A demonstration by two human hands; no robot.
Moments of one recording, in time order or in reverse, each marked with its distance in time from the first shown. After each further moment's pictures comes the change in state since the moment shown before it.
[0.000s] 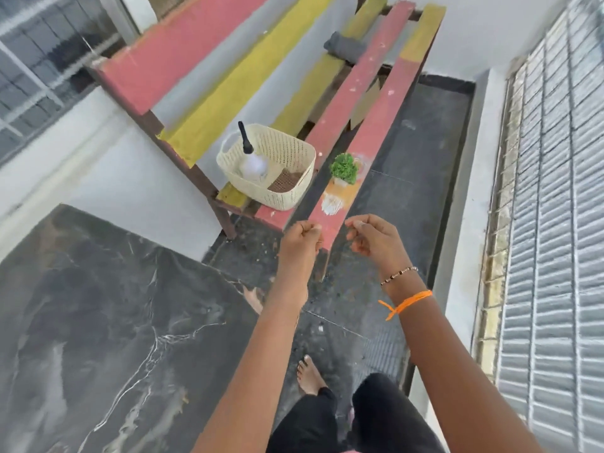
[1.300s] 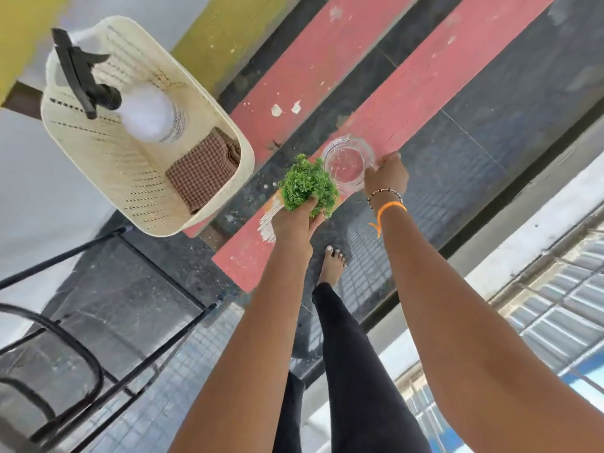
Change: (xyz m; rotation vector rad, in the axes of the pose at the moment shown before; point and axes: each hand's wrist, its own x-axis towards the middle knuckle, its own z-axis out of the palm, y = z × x) left_hand 0.406 -0.067 0.222 -0.550 0.652 -0.823; right_hand 0.539 0.120 -0.100 -0.877 0.052 0.372
